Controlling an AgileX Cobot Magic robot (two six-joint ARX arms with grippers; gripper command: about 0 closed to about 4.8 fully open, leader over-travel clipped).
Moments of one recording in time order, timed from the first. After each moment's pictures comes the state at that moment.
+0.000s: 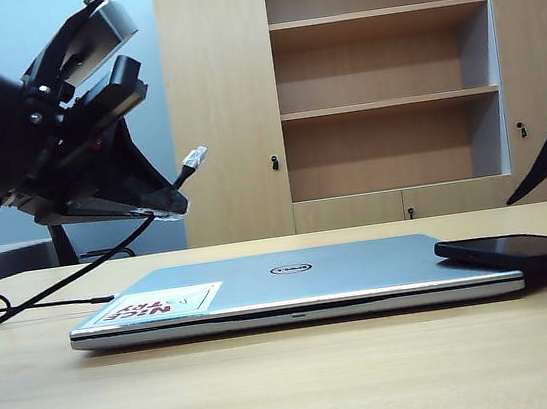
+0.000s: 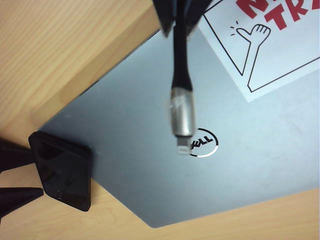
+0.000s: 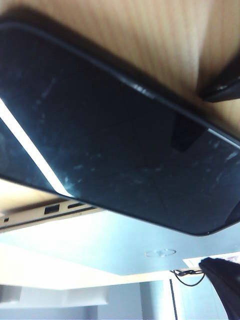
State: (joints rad) left arm -0.68 1.15 0.42 0.31 0.09 -0.13; right arm -0.08 1.40 0.39 0.34 -0.64 0.84
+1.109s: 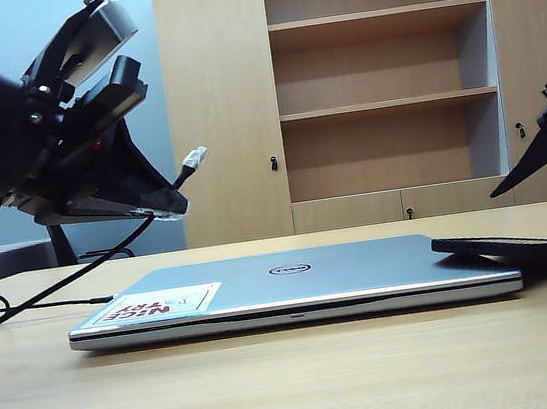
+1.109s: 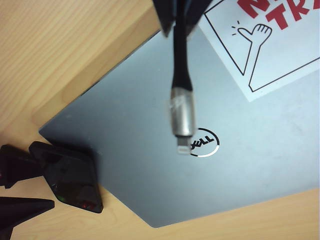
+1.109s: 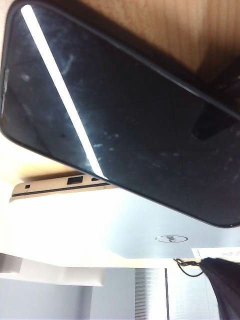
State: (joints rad) left arm -0.68 1.15 0.42 0.31 0.09 -0.13; right arm -0.07 1.53 0.41 0.56 -0.66 0.84
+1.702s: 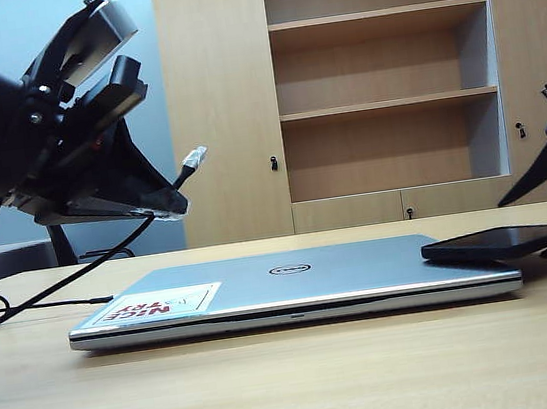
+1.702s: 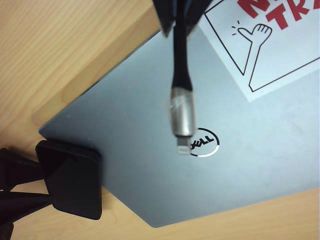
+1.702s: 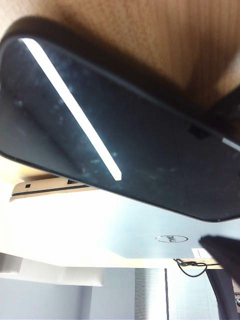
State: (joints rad) left arm -0.68 1.15 0.42 0.31 0.09 -0.13; right arm -0.07 1.53 0.41 0.56 -0.66 0.84
